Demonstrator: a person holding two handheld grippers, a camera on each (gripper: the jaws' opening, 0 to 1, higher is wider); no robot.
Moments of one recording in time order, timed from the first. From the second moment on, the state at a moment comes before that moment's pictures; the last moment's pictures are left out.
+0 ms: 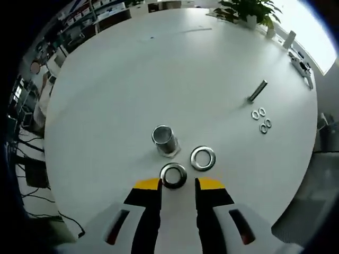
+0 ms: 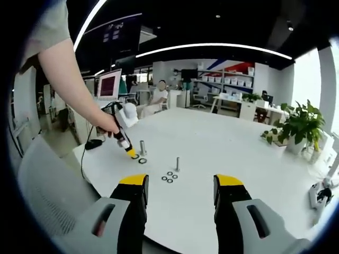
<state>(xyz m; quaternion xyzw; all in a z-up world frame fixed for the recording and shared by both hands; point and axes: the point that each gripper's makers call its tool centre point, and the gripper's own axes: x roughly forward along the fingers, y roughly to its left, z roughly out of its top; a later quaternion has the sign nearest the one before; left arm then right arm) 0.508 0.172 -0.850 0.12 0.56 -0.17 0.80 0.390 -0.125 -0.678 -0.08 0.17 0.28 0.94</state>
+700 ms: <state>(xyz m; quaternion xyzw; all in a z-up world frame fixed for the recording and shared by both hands) 0.499 0.165 -0.850 0.15 0.58 -0.18 0.78 0.392 -0.129 -0.681 -0.08 0.18 0.27 0.94</state>
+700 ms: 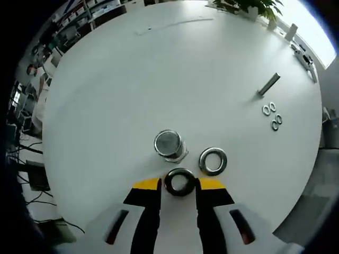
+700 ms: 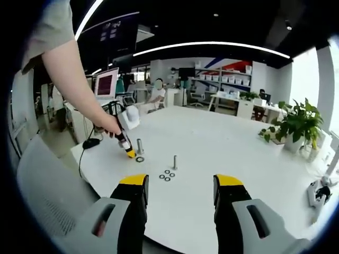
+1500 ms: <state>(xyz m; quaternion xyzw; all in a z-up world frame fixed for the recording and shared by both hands) 0.505 0.168 -0.855 0.17 0.58 -0.22 0.76 0.392 -0.130 -0.681 -0.08 0.18 0.27 0.94</state>
